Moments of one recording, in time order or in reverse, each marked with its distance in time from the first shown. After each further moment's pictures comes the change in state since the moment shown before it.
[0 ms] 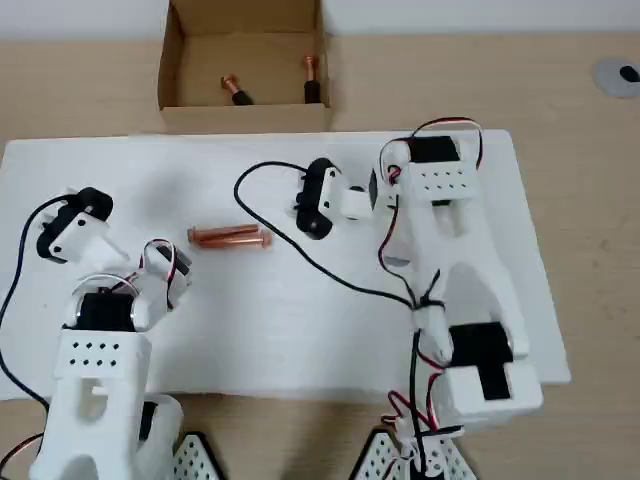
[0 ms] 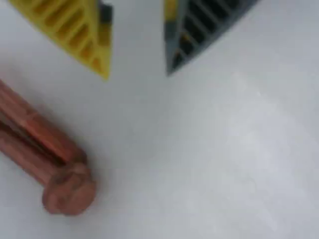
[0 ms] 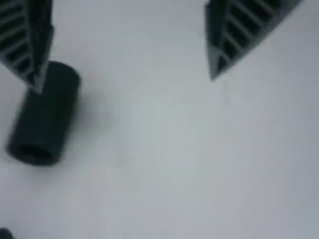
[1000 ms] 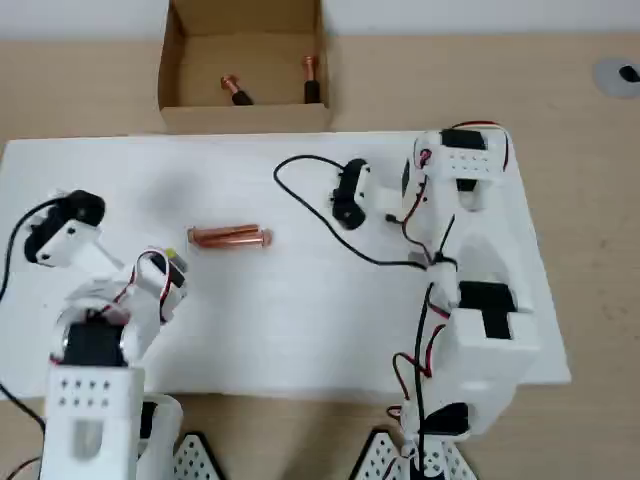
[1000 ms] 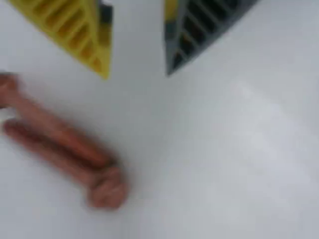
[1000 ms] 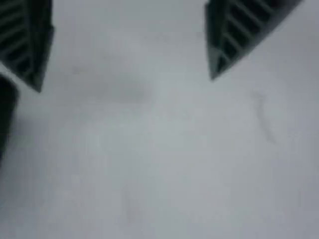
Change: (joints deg) left arm 0.0 -13.6 -0.1 5.6 -3.3; right arm 9.6 14.7 -7.6 0.4 4.8
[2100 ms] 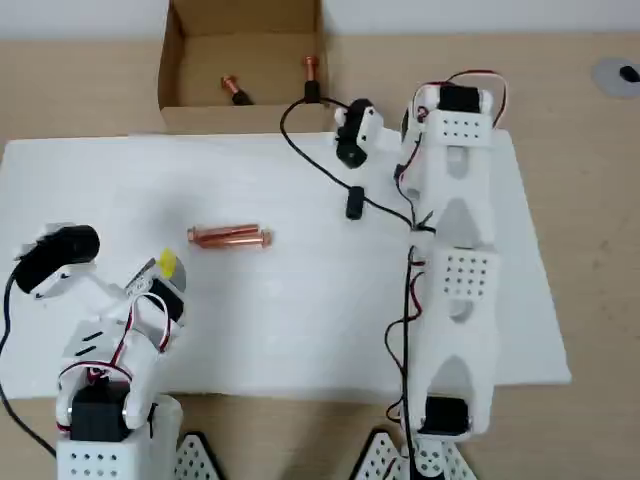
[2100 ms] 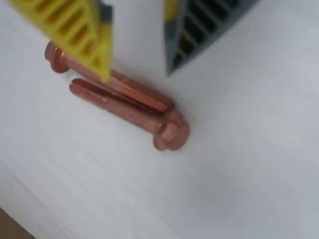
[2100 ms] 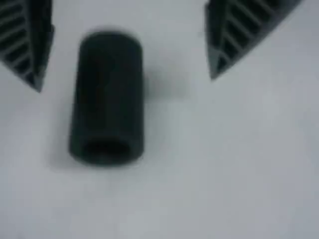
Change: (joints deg) left arm 0.0 -32.0 16.5 -2.7 -5.0; right arm 0.0 42.8 -67.3 10.8 -1.1
